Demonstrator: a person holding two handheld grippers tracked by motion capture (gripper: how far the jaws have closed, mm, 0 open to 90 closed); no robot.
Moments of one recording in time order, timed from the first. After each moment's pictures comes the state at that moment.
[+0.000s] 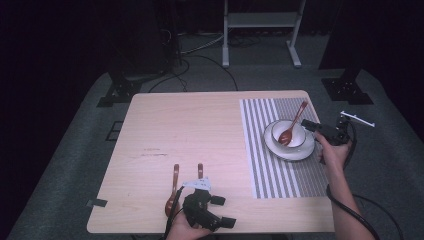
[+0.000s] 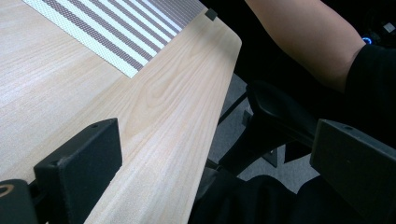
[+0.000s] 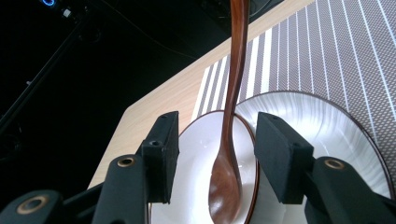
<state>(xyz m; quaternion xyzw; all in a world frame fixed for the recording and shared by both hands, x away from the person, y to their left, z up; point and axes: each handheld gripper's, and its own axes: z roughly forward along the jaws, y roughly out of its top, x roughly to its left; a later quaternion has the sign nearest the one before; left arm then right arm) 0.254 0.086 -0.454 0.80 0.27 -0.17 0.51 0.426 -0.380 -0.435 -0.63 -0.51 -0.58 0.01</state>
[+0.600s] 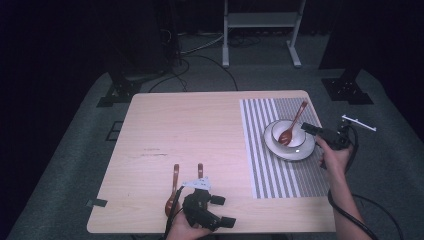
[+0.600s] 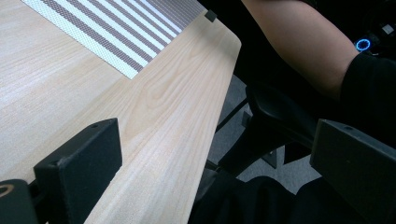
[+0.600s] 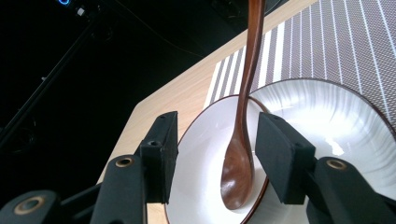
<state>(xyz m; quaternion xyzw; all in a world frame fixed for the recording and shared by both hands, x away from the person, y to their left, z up) 0.255 0.086 -0.454 0.80 0.27 -0.17 0.51 0.411 -0.377 -0.435 -0.62 -0.51 -0.60 0.02</state>
